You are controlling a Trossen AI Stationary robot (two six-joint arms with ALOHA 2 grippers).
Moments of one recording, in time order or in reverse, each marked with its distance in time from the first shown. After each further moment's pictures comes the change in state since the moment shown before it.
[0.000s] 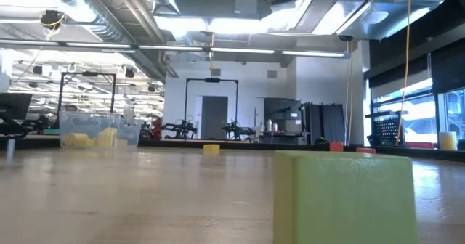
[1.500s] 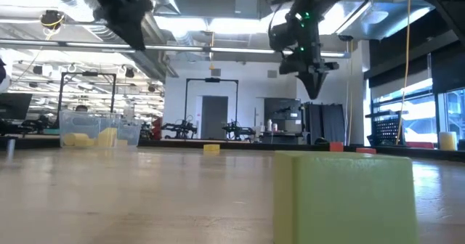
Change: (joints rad) left arm 1.054 -0.336 0.000 0.021 -0.442 1.293; right arm -0.467 0.130 -0.554 0.172 0.771 0.910
